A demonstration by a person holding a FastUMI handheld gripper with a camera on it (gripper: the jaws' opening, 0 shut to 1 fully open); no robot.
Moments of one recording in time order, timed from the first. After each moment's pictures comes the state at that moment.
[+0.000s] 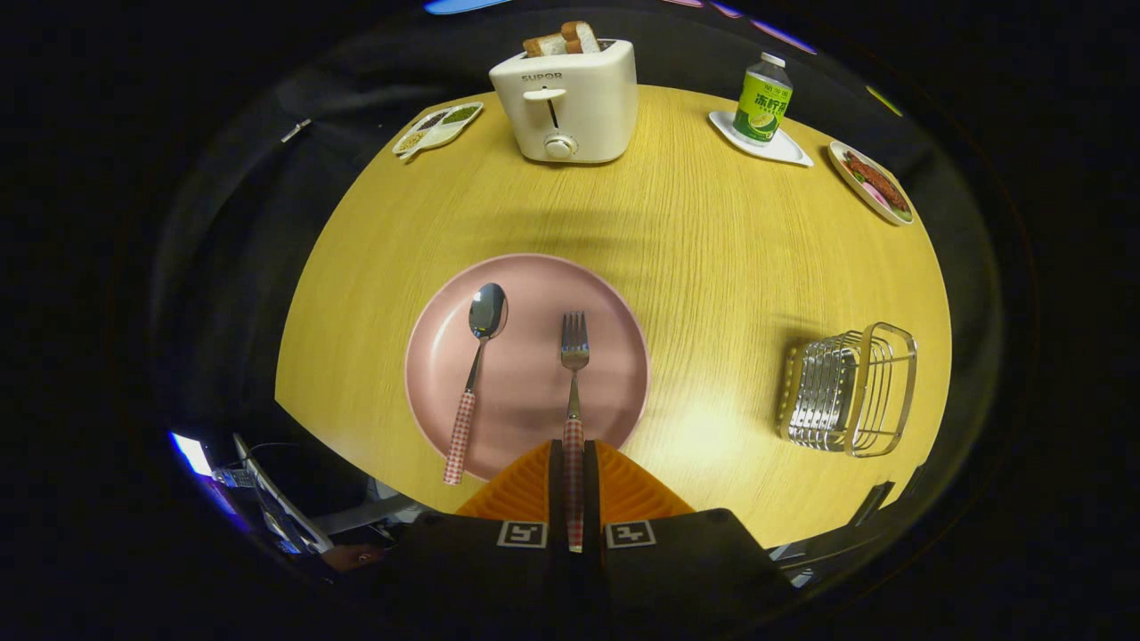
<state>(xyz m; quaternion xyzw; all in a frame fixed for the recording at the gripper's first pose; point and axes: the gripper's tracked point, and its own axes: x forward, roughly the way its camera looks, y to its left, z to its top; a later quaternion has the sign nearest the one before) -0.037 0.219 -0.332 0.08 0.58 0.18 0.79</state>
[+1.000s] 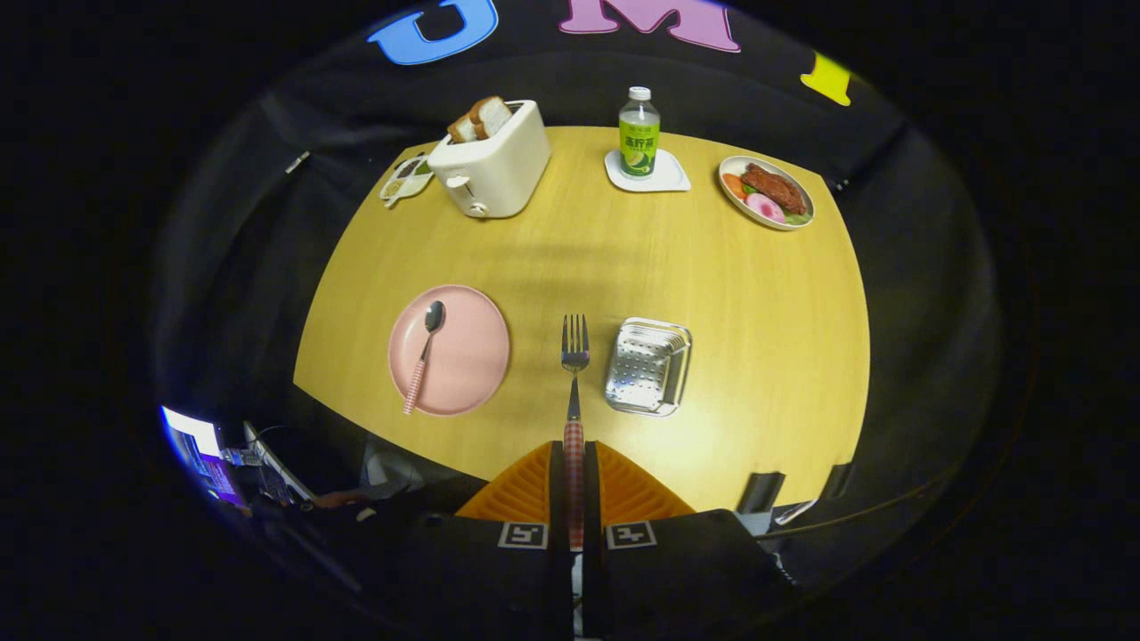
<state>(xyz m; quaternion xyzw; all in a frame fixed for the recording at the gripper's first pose) -0.063 0.006 -0.237 0.05 0.59 0.16 0.79</state>
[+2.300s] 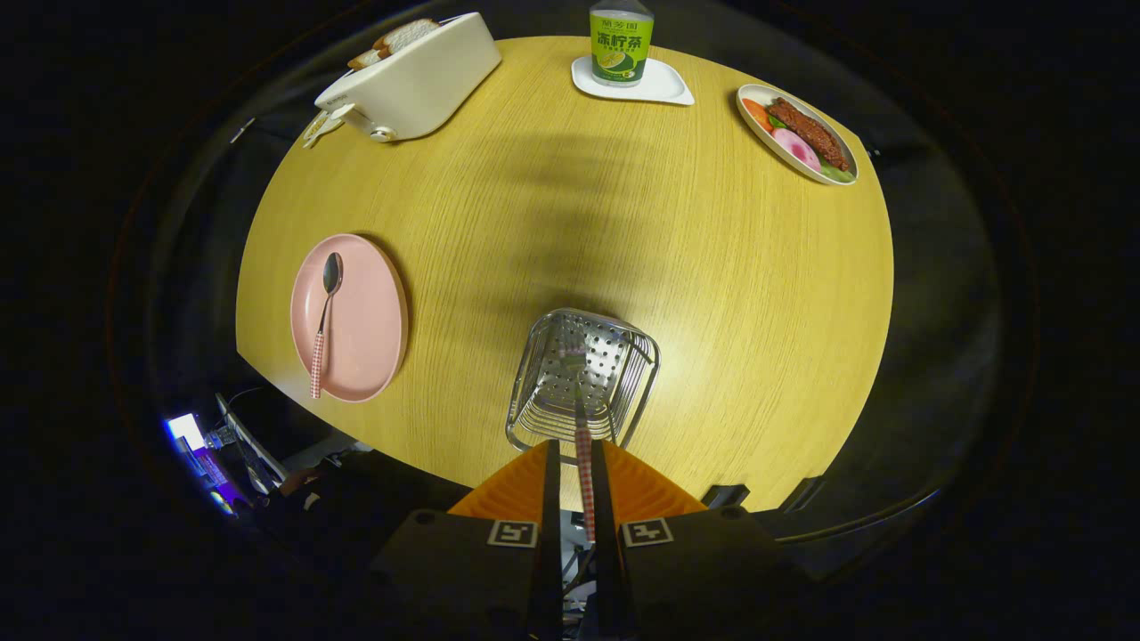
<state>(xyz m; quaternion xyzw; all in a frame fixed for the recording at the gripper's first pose) -0.012 -0.006 -0.334 0.00 0.70 0.16 0.69</state>
